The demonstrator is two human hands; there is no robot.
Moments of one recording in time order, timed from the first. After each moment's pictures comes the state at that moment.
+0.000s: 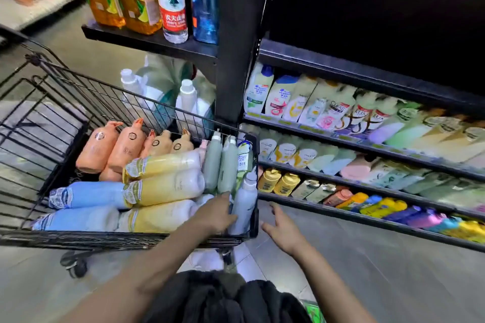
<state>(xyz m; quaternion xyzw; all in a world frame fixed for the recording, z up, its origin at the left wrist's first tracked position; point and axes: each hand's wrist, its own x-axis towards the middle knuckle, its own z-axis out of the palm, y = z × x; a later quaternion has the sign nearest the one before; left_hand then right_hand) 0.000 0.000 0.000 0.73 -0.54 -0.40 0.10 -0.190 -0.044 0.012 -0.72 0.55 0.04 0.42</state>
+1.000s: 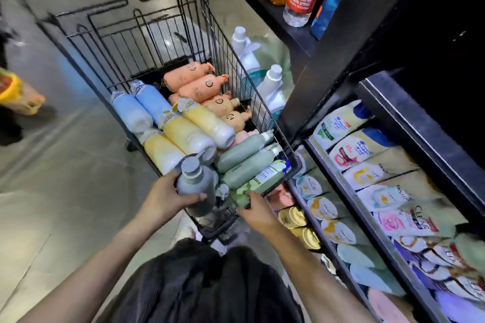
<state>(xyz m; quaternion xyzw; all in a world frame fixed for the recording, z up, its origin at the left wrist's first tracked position) -0.081 0.009 0.046 0.85 -0.02 -0.24 0.47 -0.147 -0.197 -0.034 -0.85 0.24 0.26 0.40</state>
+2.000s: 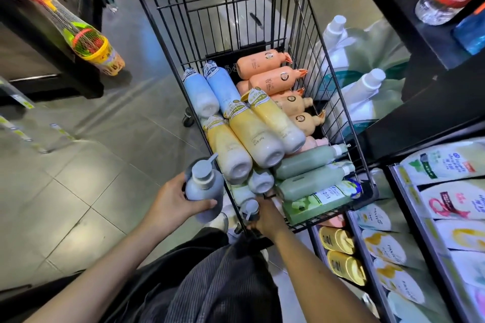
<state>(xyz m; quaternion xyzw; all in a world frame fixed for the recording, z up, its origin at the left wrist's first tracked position) -0.081 0.092 0.028 0.81 0.12 -0.20 0.54 -0.099 -0.133 -0.155 -0.89 0.06 0.30 0.34</state>
